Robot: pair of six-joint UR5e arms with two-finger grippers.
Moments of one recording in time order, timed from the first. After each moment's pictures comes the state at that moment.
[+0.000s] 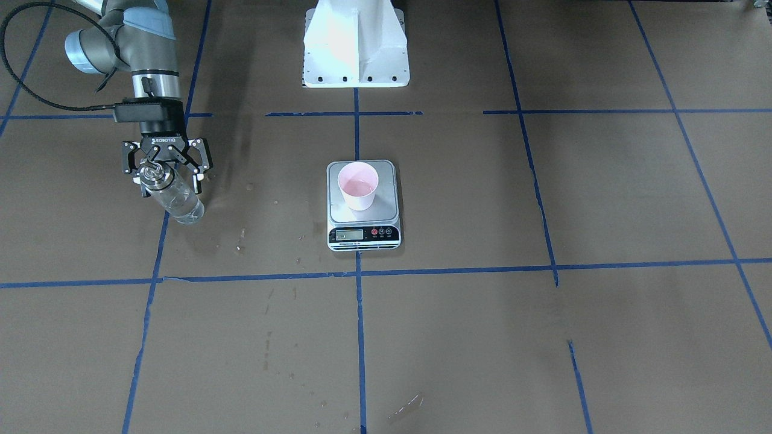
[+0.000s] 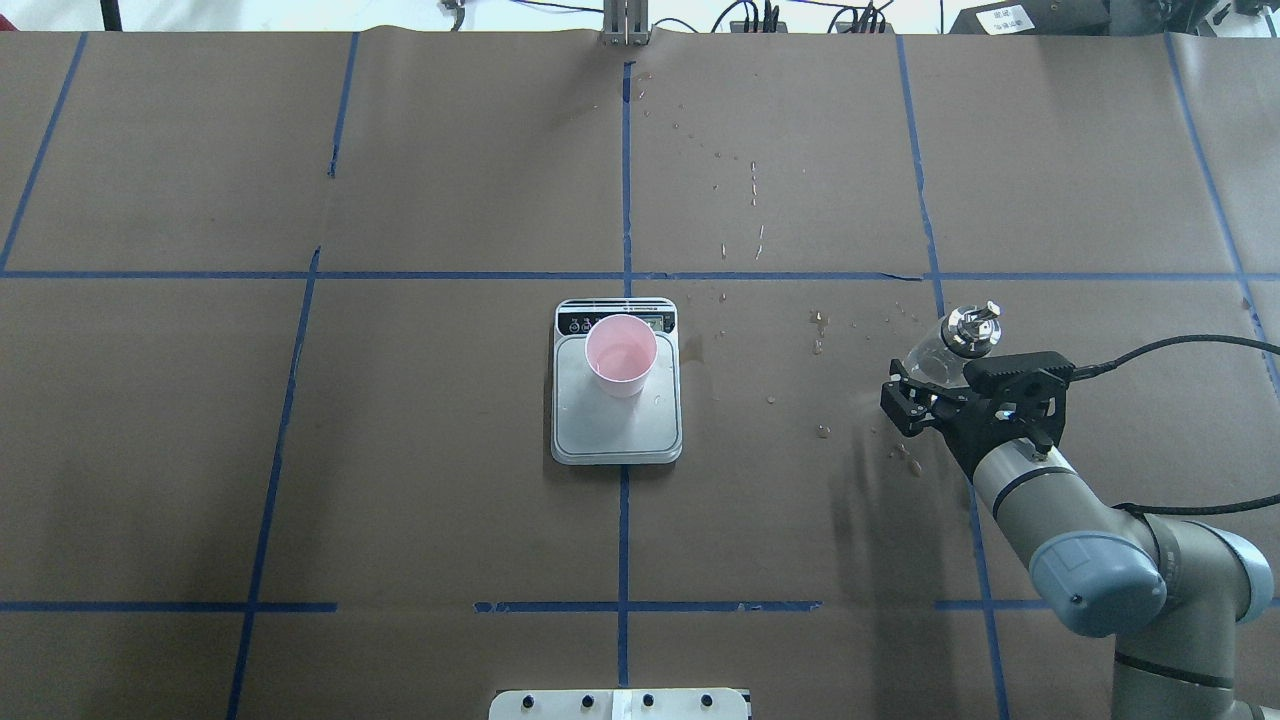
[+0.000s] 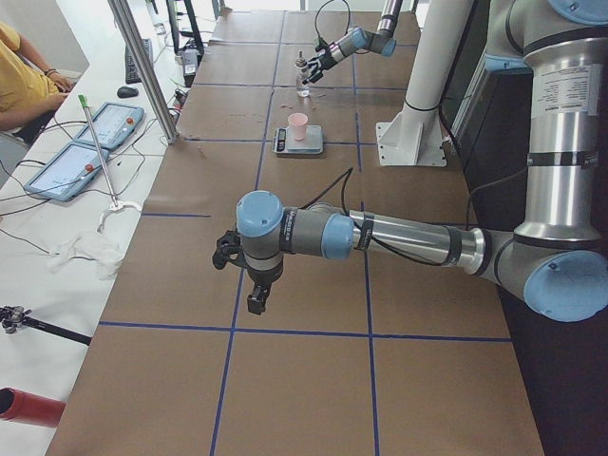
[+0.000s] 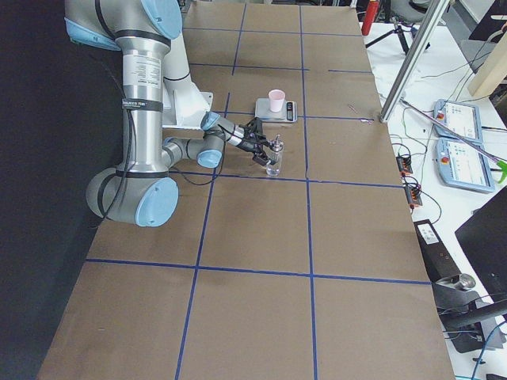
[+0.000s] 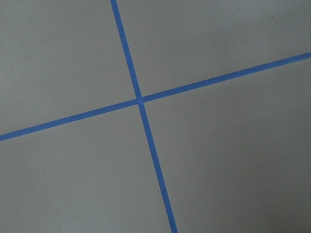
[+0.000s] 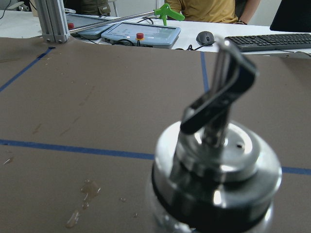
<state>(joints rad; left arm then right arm) -1.55 -1.52 -1.78 -1.53 -2.35 0.17 0.26 -1.63 1.87 -0.81 0.85 1.21</state>
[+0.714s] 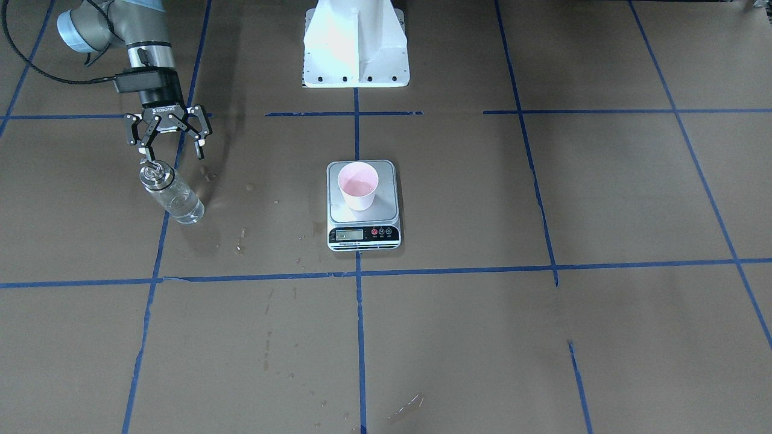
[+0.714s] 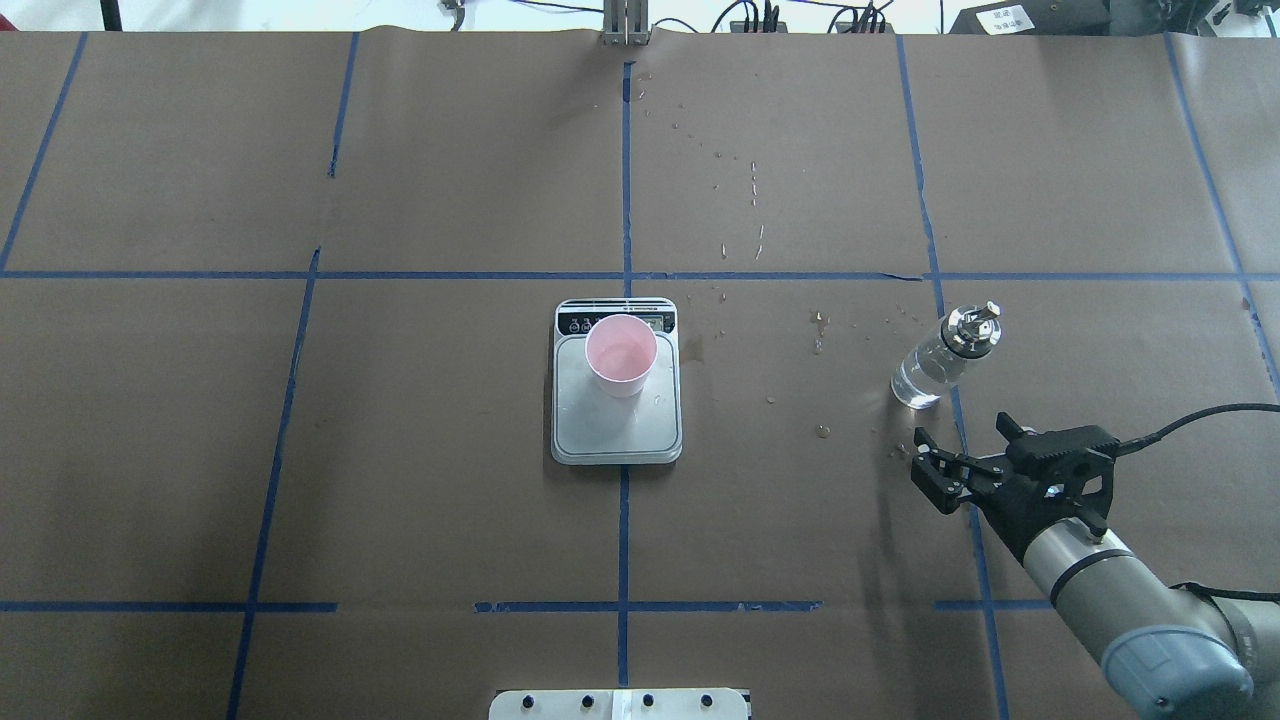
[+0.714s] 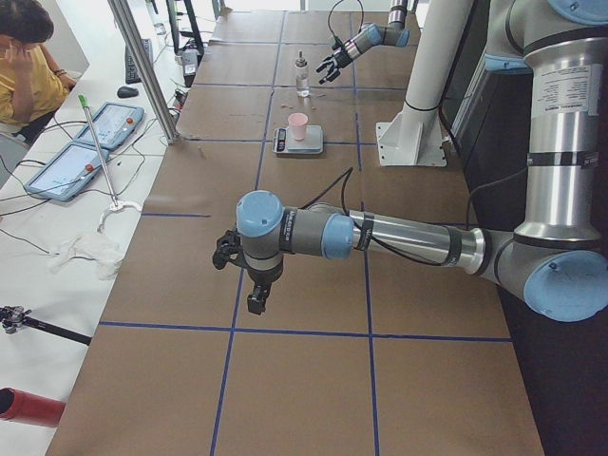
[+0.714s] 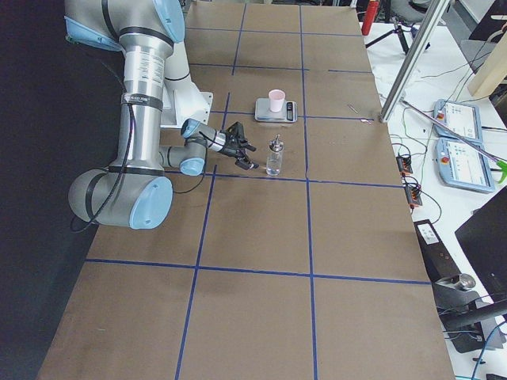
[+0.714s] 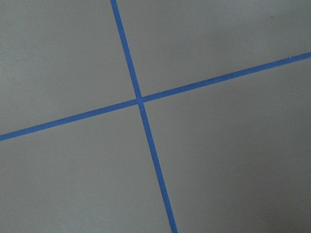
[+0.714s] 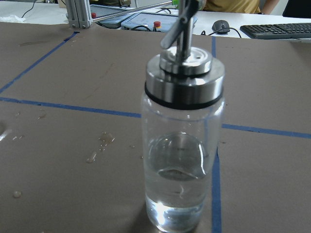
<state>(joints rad) -1.55 -1.52 -1.78 -1.53 -2.35 0.17 0.12 -1.80 1.95 -0.70 0.79 1.21</state>
